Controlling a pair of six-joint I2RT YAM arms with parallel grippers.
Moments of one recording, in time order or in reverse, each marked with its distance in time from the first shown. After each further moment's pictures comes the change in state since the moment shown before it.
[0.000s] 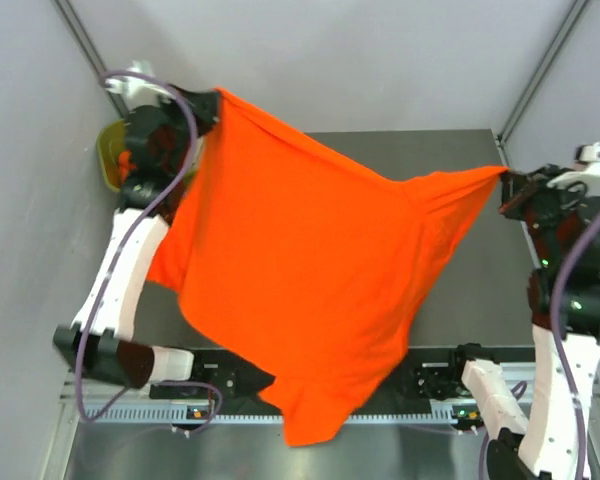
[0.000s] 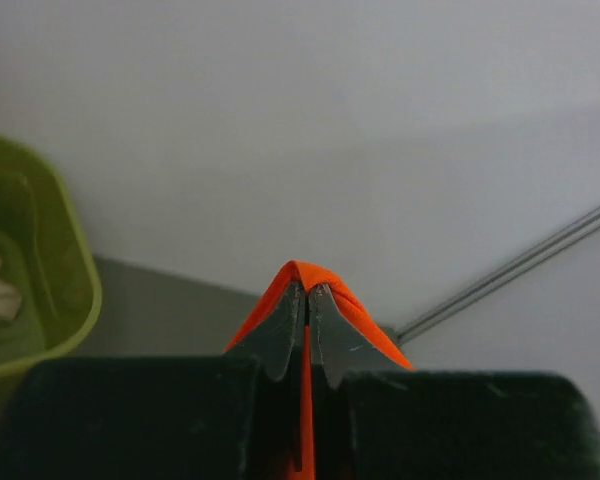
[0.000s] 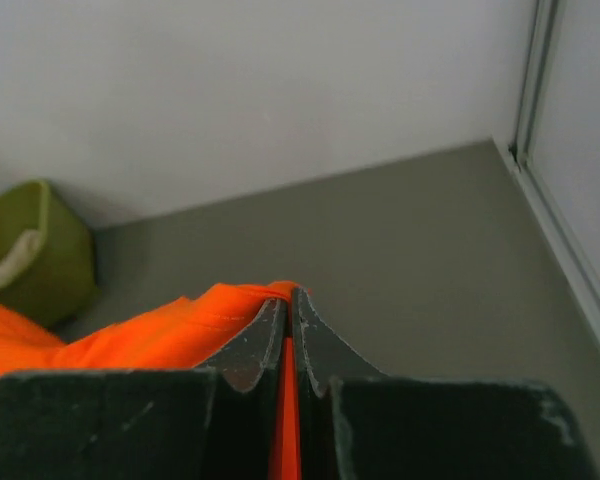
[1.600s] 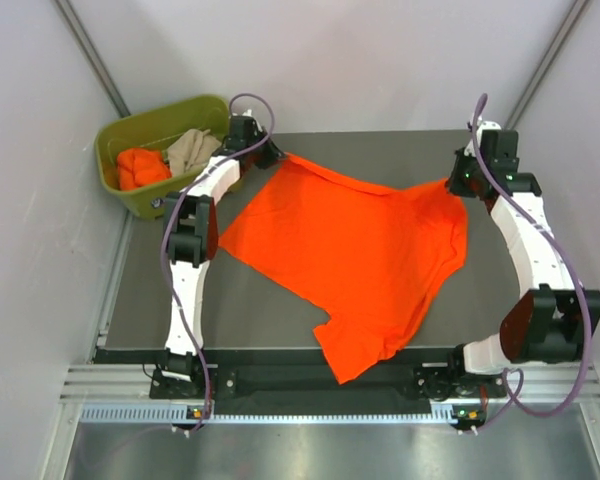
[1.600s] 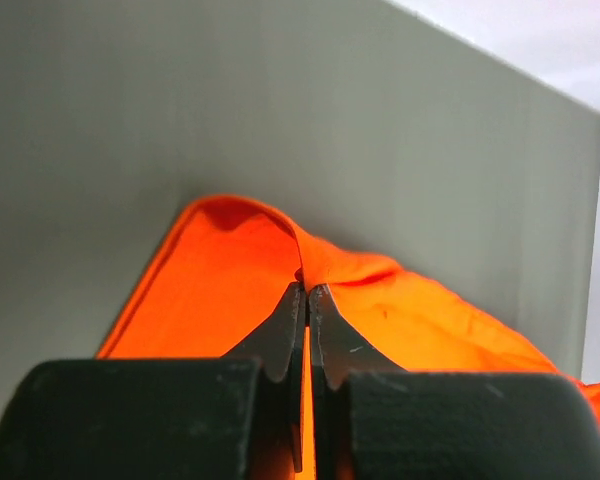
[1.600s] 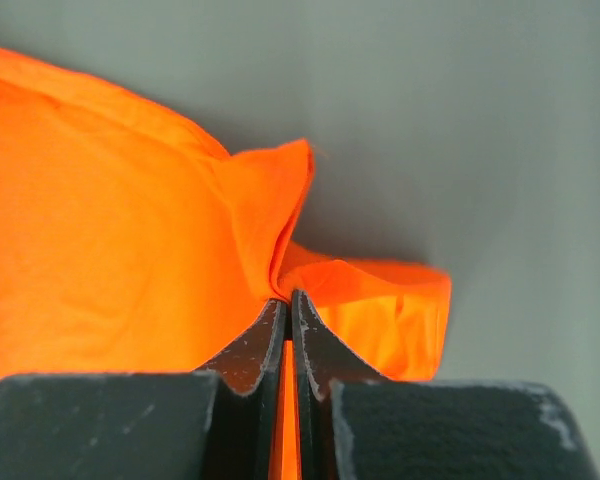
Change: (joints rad) left arm -0.004 1.154 0.526 -0.150 0.349 -0.004; right arm 0.125 0.717 0.004 -0.023 0.080 -0.174
